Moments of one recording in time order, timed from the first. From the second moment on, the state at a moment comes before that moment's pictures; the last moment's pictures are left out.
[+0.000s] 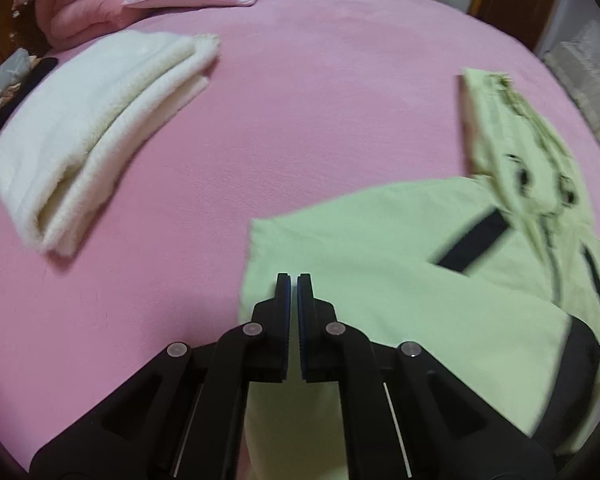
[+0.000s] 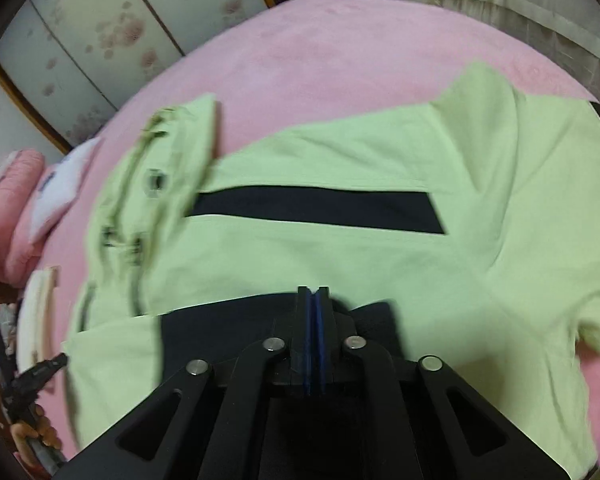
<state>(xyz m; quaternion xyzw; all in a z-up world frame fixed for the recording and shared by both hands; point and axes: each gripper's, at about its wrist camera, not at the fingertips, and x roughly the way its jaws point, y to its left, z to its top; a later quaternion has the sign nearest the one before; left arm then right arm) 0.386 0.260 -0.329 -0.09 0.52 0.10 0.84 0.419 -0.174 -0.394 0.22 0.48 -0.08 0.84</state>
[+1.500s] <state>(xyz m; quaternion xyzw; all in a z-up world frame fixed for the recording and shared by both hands) 0.096 0.042 -0.288 0.02 0.73 0.02 0.68 0.070 -0.108 -0.339 0.23 0.57 -0.07 0.78</state>
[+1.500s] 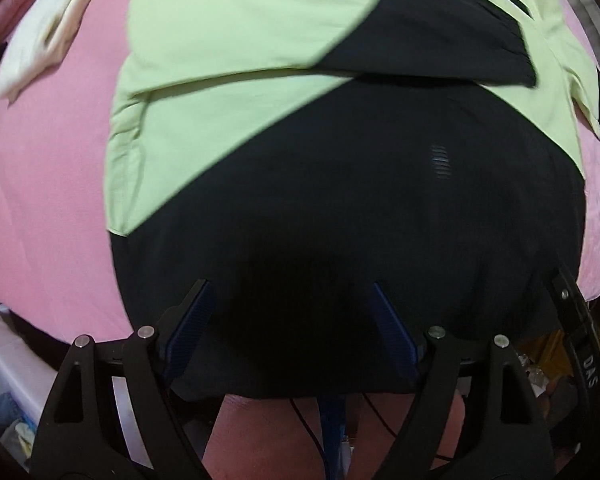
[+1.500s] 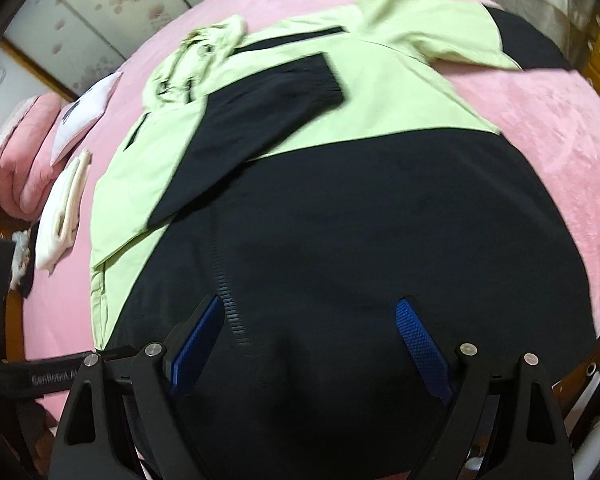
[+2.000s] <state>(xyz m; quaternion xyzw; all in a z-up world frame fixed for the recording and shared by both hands) 0.125 -0.177 -0.256 0.01 0.72 -0.08 0.69 0.050 -0.377 -0.333 0.29 0.55 -0.10 0.78</state>
